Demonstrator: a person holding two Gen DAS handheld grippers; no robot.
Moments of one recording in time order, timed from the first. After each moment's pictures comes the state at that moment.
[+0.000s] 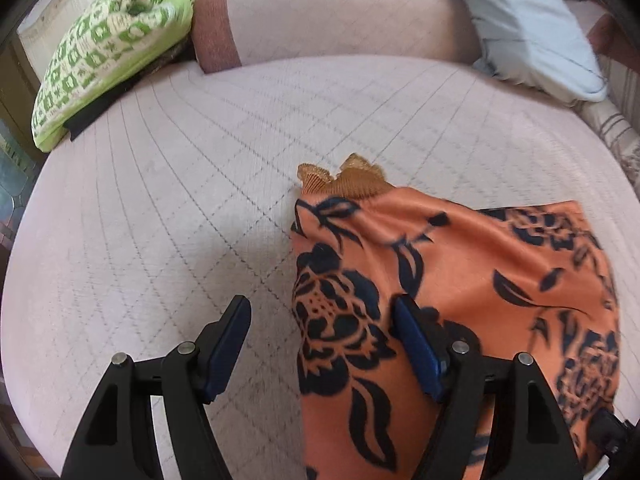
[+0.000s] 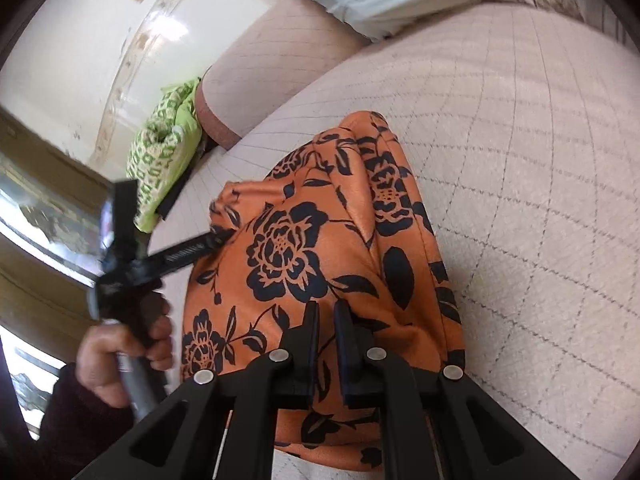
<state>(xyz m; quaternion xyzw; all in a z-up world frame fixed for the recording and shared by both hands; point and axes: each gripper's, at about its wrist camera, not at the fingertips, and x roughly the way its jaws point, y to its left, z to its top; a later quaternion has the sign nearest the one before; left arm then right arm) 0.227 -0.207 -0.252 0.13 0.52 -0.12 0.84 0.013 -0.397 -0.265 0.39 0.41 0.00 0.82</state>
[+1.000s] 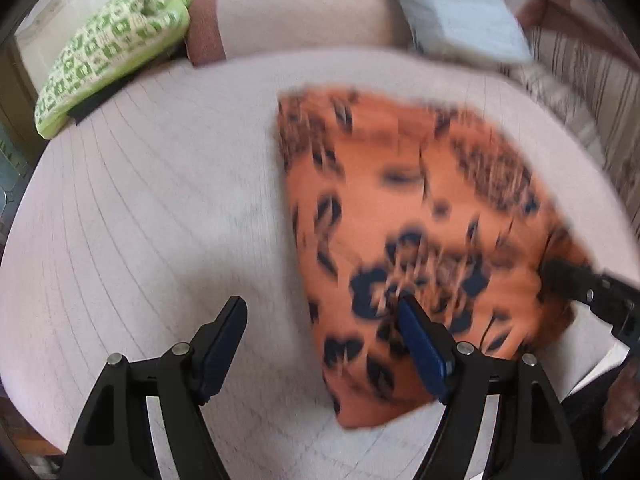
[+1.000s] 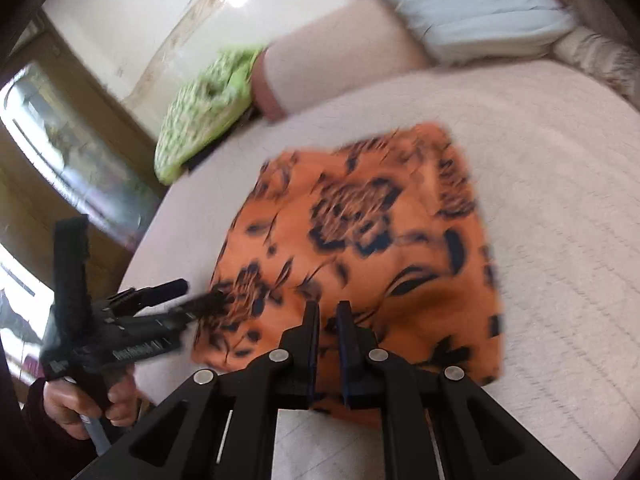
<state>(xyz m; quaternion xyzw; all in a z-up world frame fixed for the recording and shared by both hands) 0.095 -0.156 -0.232 0.15 0.51 -0.19 0.83 -0.006 -0.346 -0.238 0.27 0.42 0.06 0.86</state>
